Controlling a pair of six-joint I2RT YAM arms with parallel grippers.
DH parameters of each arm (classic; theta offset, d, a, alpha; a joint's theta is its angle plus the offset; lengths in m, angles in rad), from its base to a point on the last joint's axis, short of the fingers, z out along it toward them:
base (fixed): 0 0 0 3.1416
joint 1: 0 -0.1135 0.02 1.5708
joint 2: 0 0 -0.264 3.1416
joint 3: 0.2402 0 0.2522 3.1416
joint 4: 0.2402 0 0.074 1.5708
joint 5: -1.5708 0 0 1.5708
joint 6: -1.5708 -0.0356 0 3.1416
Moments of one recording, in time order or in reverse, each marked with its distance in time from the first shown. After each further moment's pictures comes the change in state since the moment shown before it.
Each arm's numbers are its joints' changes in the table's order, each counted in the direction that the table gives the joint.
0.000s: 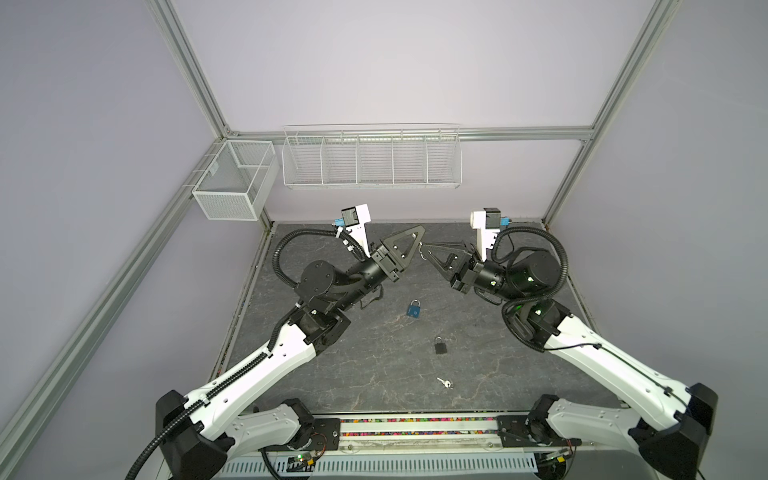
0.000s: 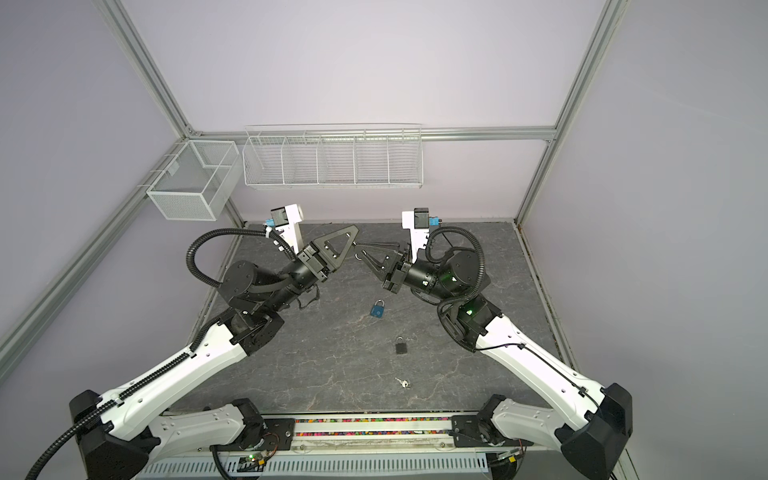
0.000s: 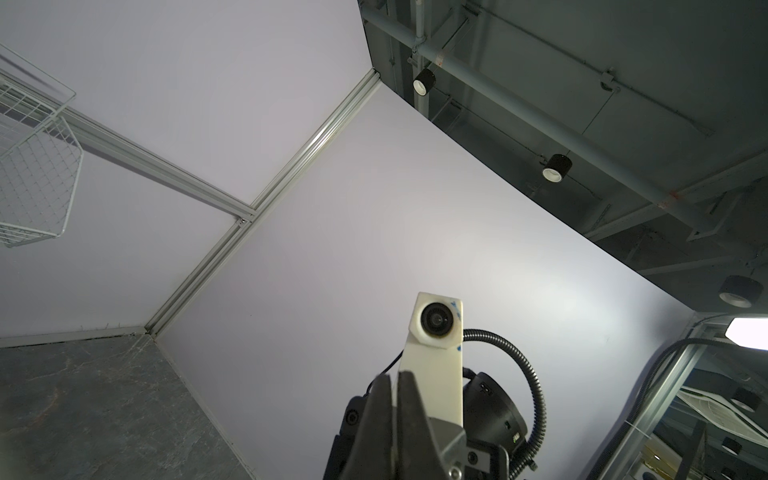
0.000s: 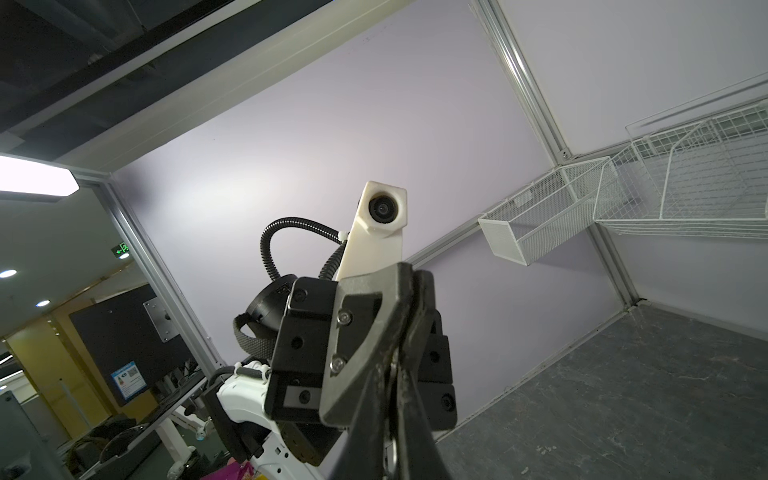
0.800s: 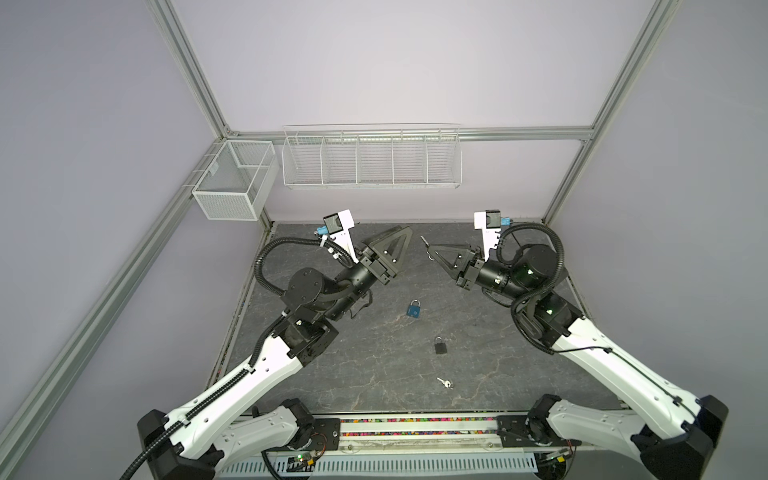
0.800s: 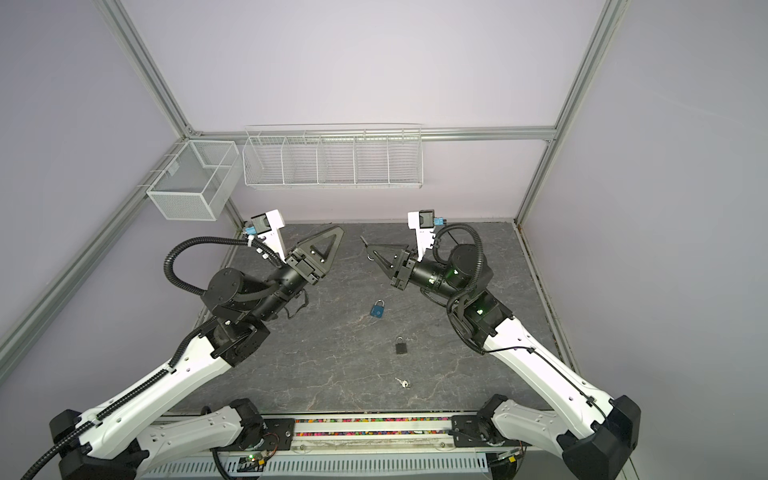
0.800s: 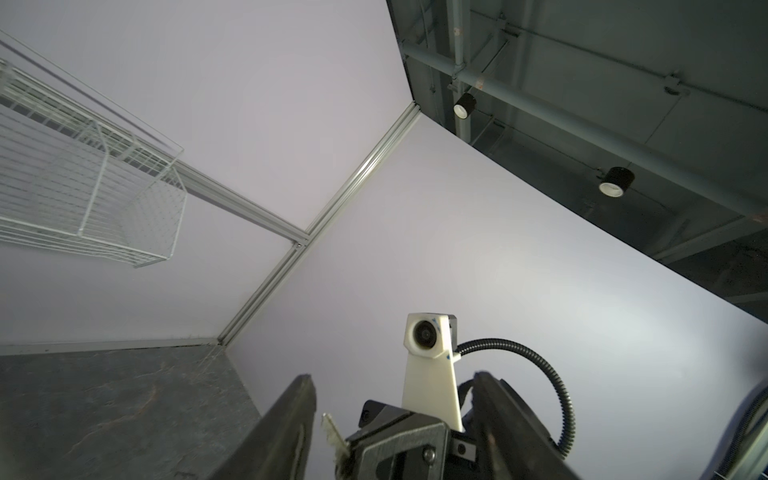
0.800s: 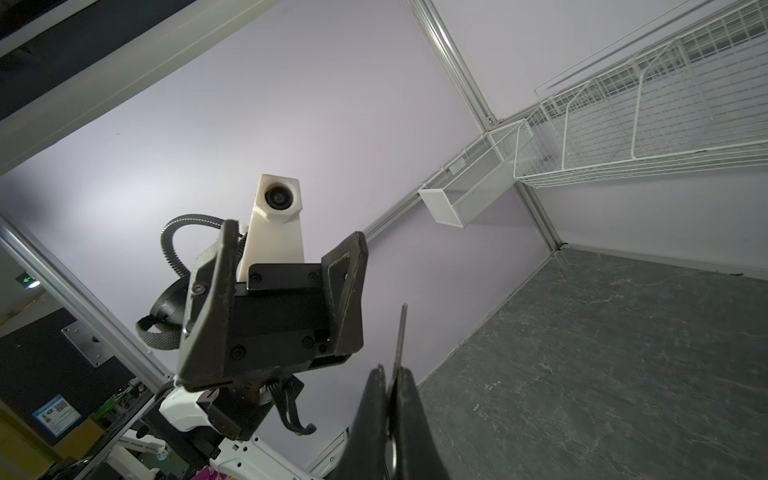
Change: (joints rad) left arm 0.004 -0.126 -0.031 0.179 0.185 -0.105; right arm 0.093 -0.056 0.001 0.259 -0.034 0.036
